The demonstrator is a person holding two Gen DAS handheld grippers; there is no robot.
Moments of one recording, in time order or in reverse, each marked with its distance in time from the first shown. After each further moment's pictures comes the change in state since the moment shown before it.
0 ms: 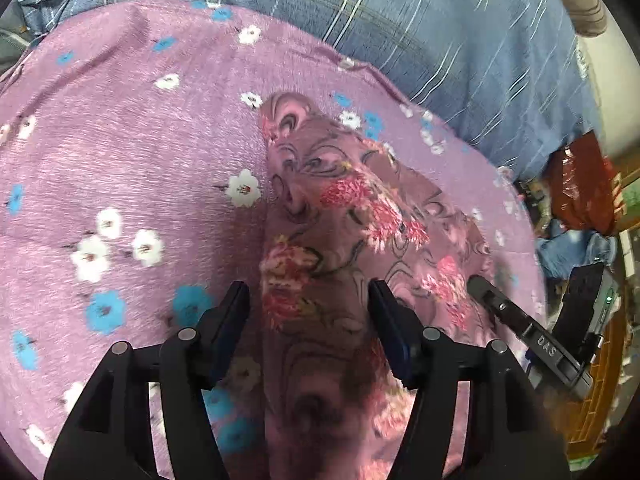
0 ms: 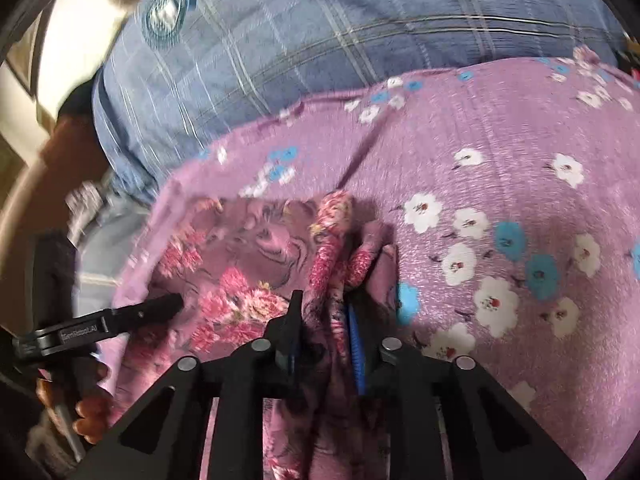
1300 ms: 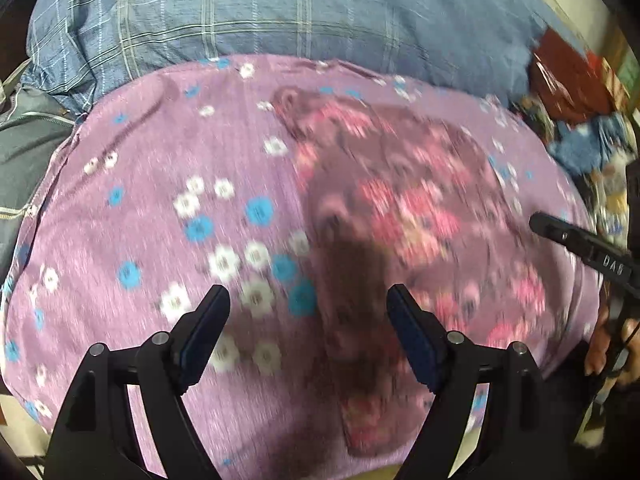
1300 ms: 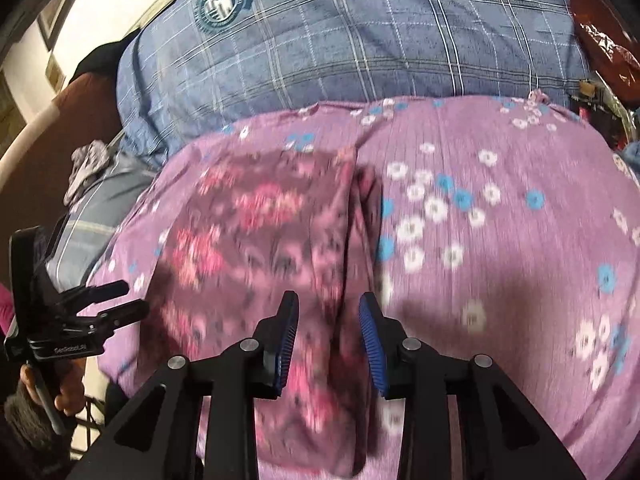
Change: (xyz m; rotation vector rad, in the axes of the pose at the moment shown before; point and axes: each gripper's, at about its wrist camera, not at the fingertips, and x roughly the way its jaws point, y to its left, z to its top) left arm -0.046 -0.008 -0.079 0.298 -0.118 0.203; right arm -0.070 0.041 -0.070 -0.148 -0.054 -0.141
